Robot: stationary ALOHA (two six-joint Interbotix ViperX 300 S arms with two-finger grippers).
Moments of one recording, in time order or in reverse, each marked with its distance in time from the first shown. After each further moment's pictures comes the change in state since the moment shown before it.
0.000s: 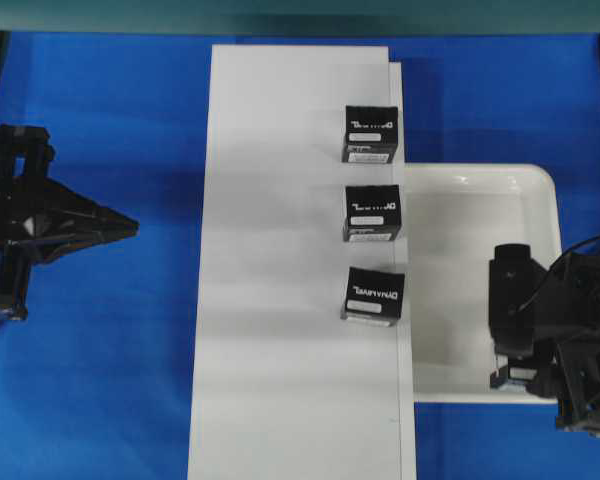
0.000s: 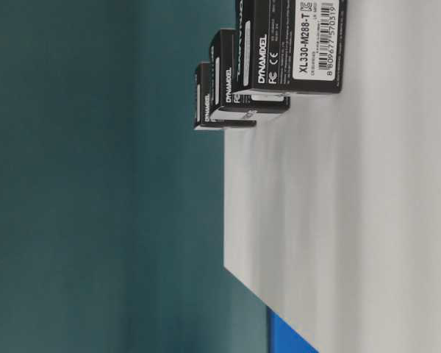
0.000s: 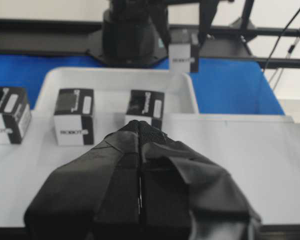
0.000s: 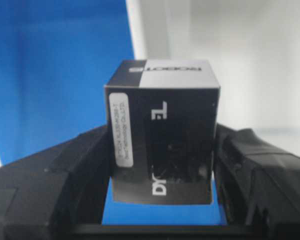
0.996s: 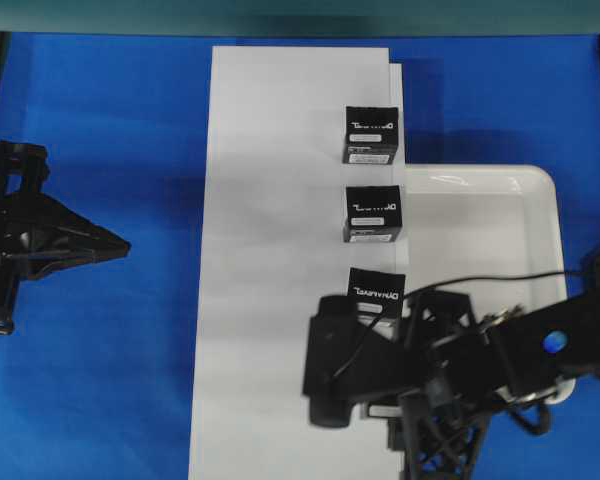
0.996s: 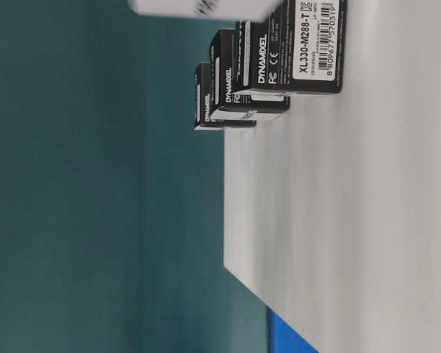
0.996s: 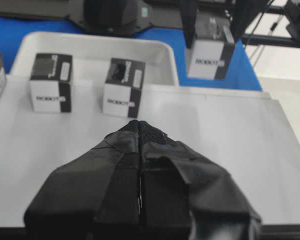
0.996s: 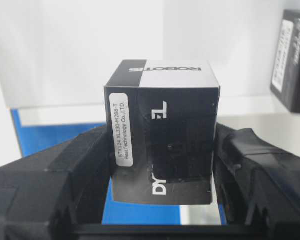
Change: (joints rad) left arm -0.040 -0.034 0.000 0.002 0.117 -0.078; right arm 0.014 0.483 -0.548 -0.094 0.107 -0.009
